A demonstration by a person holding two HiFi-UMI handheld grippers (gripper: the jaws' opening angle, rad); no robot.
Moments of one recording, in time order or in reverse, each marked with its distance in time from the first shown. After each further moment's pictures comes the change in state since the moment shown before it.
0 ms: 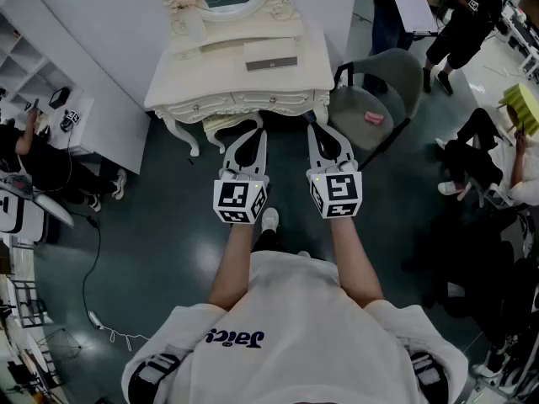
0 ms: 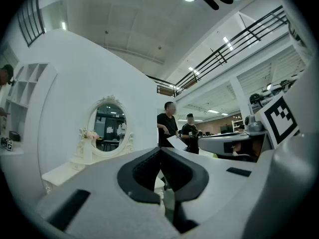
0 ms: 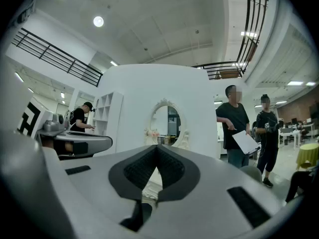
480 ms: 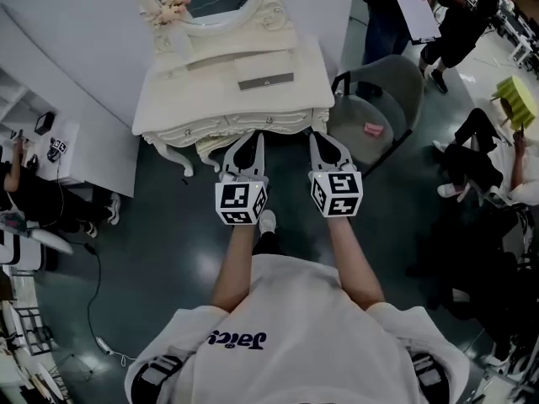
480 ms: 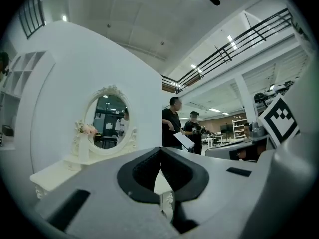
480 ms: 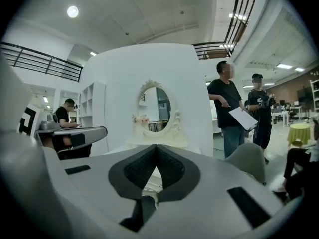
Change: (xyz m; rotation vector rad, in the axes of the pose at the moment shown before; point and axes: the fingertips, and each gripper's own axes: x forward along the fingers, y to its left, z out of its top) left arm 0.109 0.084 -0.034 -0.023 0.030 -0.007; right arm 0.117 -0.048 -0.061 0.143 0.173 -0.096
